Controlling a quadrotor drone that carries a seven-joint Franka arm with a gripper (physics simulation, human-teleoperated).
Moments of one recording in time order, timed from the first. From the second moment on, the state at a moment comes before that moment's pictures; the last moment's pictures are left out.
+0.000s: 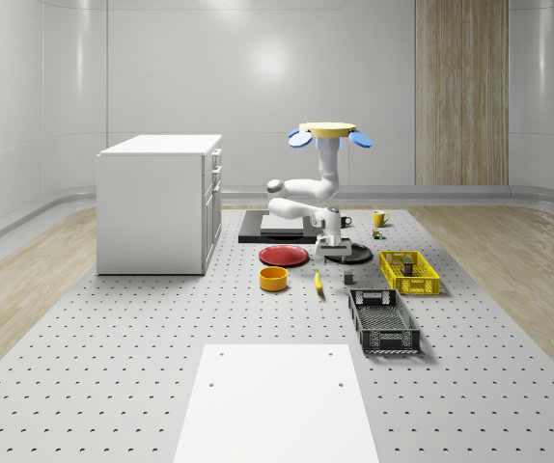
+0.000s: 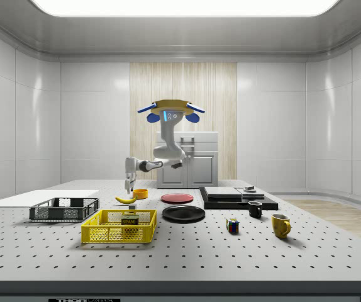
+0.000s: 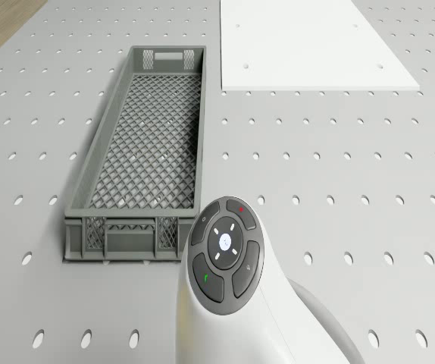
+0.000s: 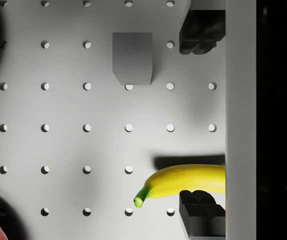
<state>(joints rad) -1.16 -1.48 1.15 -2.82 -2.00 1.61 1.64</state>
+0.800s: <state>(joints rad) -1.15 -1.48 1.14 -2.82 -2.00 1.61 1.64</state>
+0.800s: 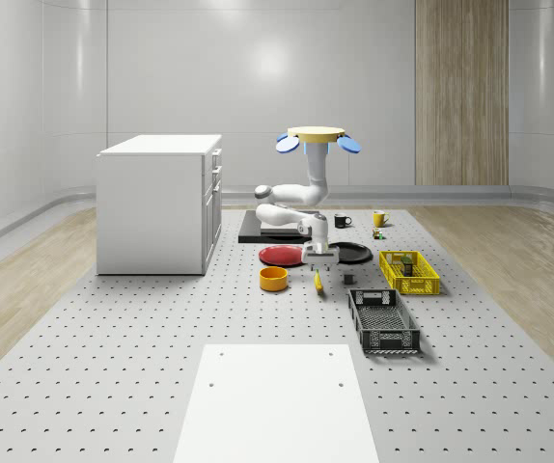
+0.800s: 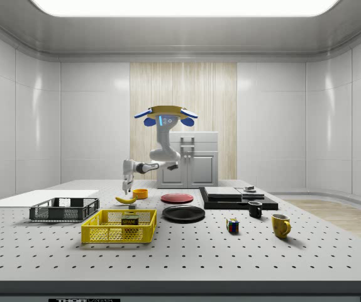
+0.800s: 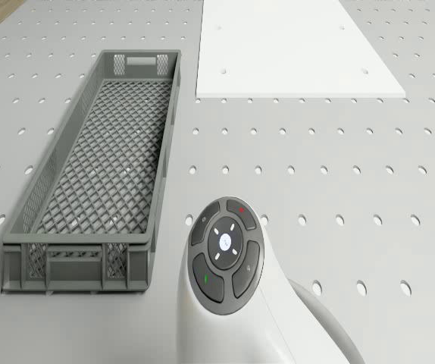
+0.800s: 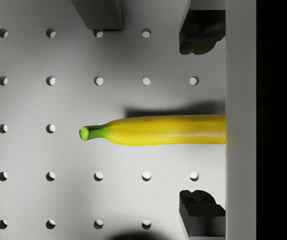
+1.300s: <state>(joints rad) -1.16 -1.47 1.15 -2.81 -2.00 1.61 1.64</state>
